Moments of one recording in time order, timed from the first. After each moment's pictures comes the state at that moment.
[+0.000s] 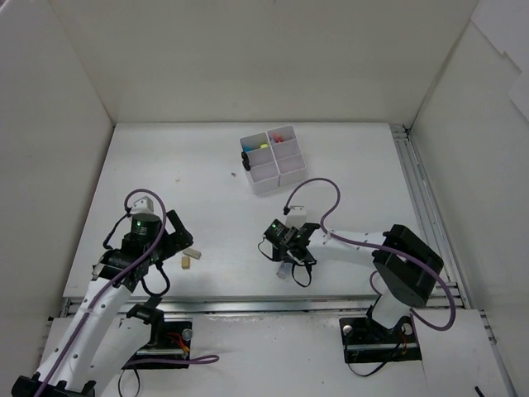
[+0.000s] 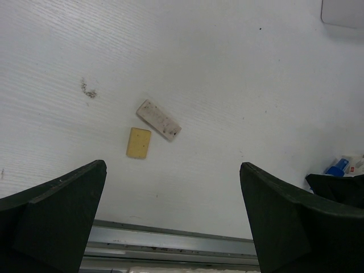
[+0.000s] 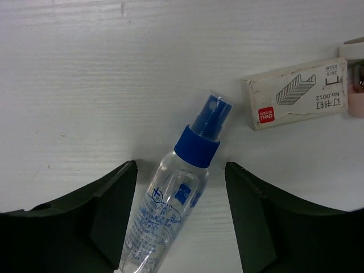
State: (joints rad) left arm -0.27 0.72 0.69 -0.76 -0.14 -0.69; right arm 0.94 1.62 0.86 -0.48 0.43 0.89
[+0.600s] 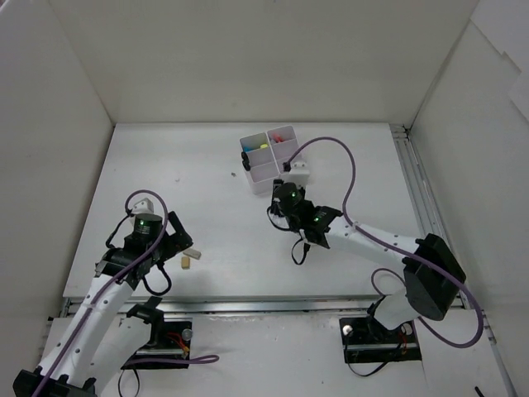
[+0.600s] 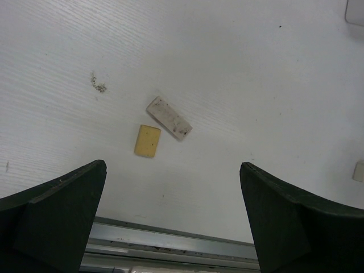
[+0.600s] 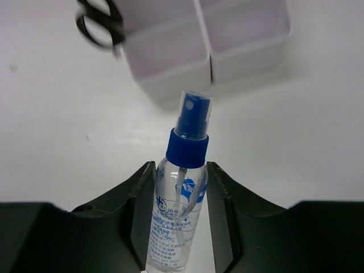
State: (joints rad) left arm -0.27 0.73 0.67 -0.77 -0.16 -0.72; right arm 0.85 1.50 0.97 -0.15 0.55 0.57
